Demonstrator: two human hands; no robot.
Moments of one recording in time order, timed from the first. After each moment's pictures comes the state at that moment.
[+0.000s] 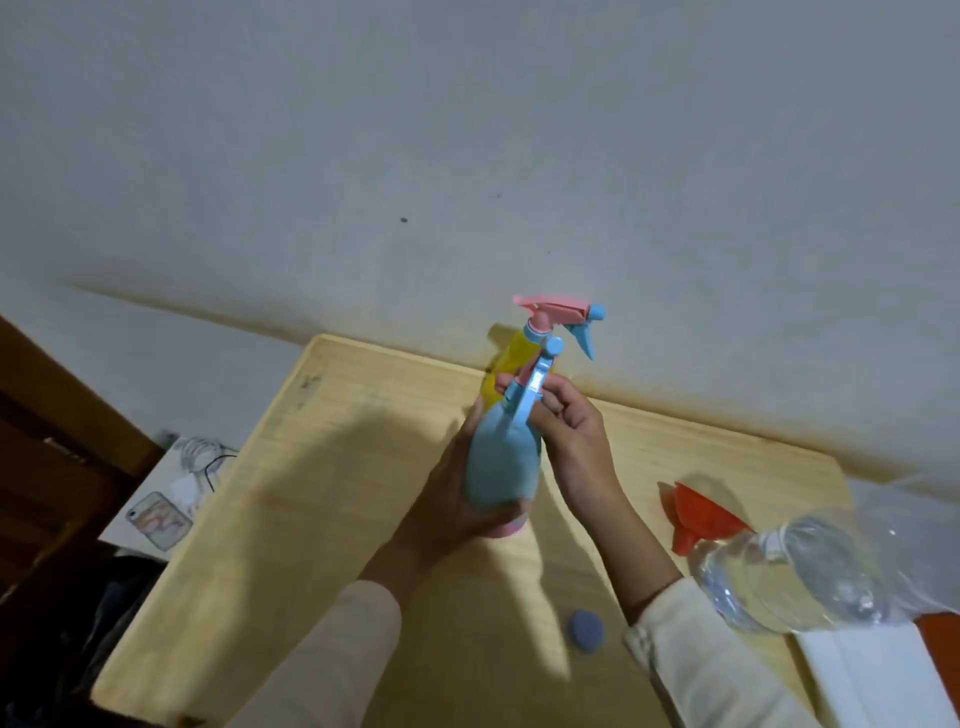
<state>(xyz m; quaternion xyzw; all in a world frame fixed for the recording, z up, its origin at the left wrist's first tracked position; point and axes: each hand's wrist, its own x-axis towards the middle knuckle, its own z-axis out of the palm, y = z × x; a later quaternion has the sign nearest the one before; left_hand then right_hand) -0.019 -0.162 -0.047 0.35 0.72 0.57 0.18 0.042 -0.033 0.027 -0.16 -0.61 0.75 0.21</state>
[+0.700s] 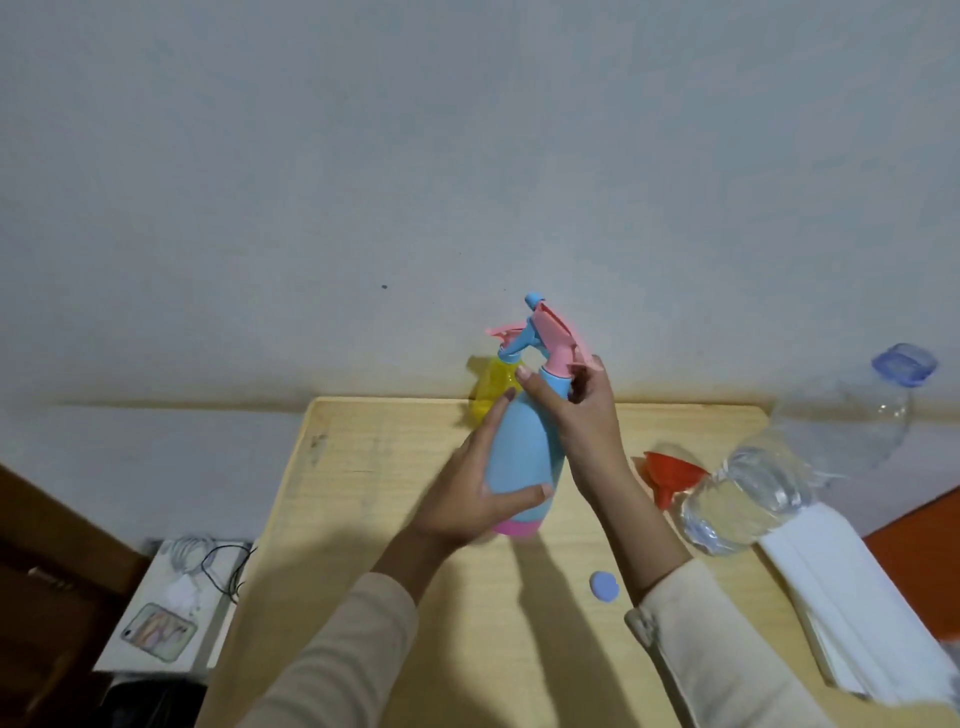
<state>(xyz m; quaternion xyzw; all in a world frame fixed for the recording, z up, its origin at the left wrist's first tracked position) -0.008 -0.197 0.058 0.44 0.68 0.53 0.27 0.066 -0.090 0.118 -0.29 -0.60 0.65 0.37</state>
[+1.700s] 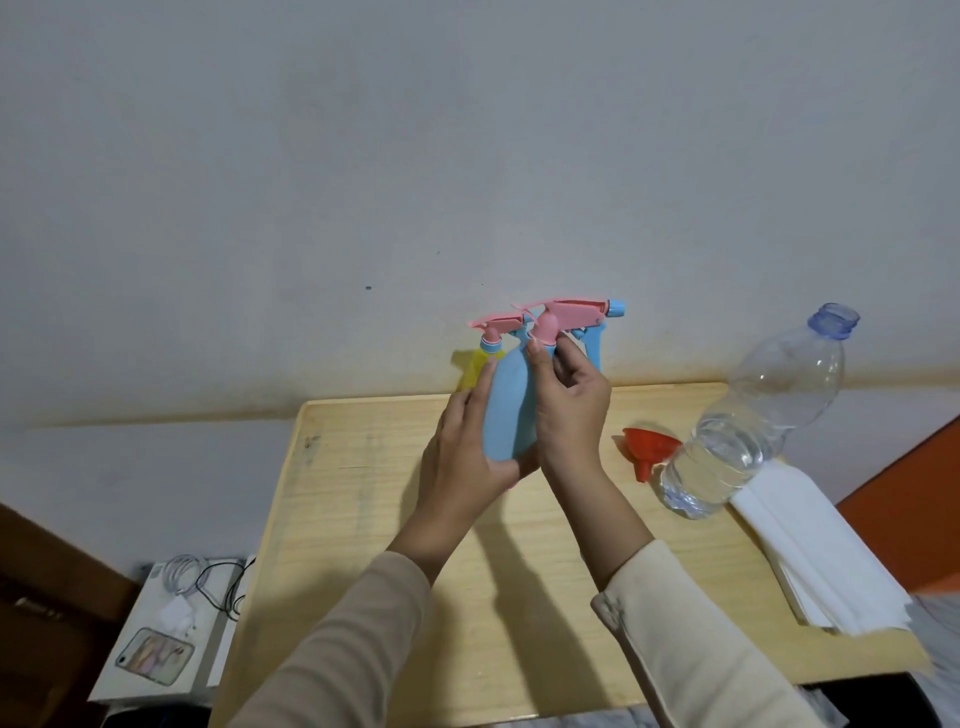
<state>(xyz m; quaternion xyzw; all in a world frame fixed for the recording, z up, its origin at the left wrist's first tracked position) 0.014 -0.206 0.078 0.45 0.78 0.44 0.06 0.070 -0.125 0.129 -0.31 -0.58 0.55 0.51</state>
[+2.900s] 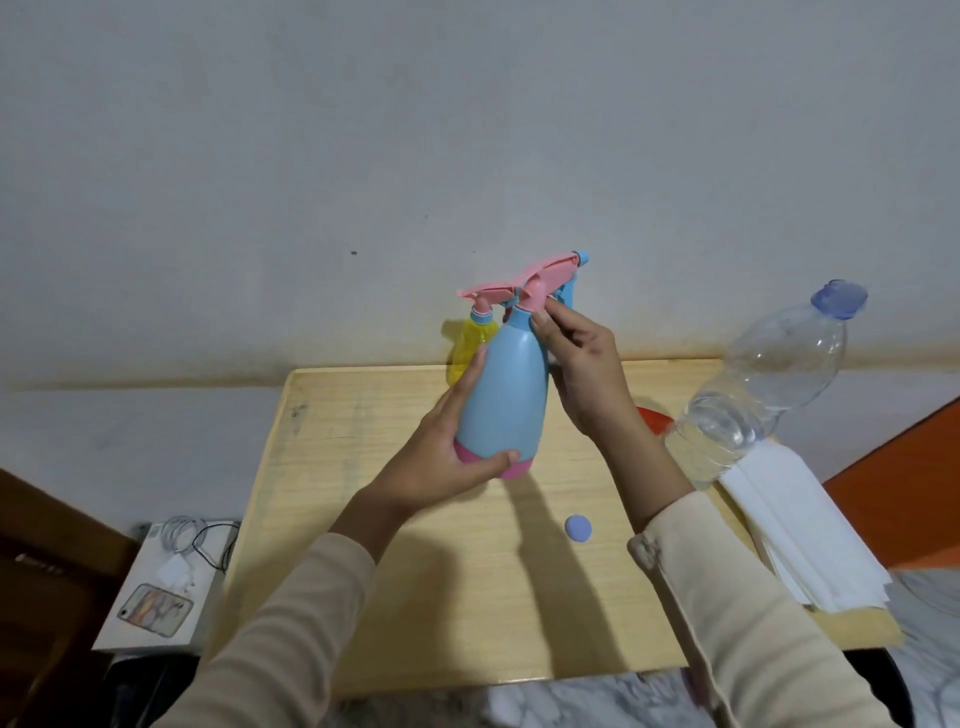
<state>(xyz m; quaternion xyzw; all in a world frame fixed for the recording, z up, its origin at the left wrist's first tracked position) 0.000 -0.218 0.071 0.51 0.66 0.49 0.26 0.097 -0.081 0.133 -0.20 -0.63 0.67 0.34</state>
